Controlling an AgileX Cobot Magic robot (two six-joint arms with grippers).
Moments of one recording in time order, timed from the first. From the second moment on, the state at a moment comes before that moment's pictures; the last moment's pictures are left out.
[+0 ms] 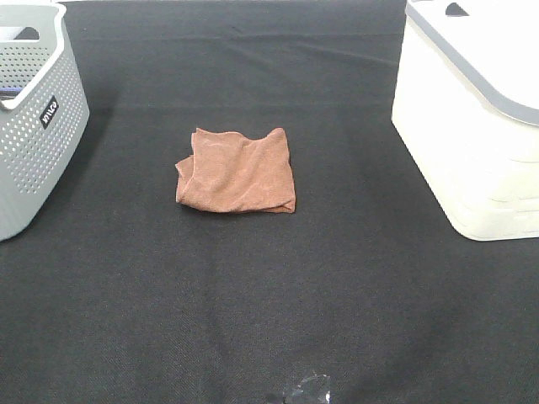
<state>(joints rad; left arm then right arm) -0.04 -0.01 -0.50 0.02 1.04 -0.01 -0.07 0.00 -0.50 -0.06 1.08 0.04</state>
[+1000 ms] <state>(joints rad) -0.04 -0.01 -0.50 0.02 1.04 -0.01 -0.07 0.00 -0.50 -0.05 1.08 0.02</state>
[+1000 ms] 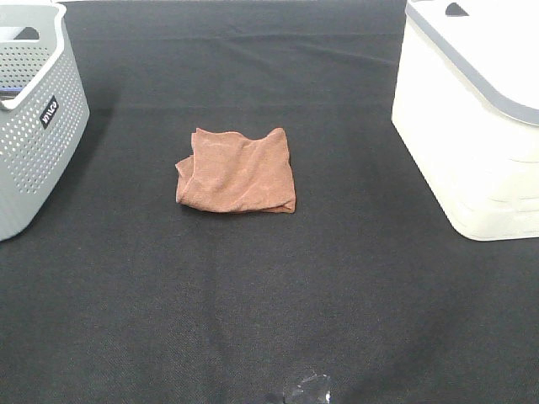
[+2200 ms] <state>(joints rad) -0.04 -0.01 -0.50 0.02 1.04 0.00 -0.07 0.00 -0.50 -0.05 1.08 0.02</state>
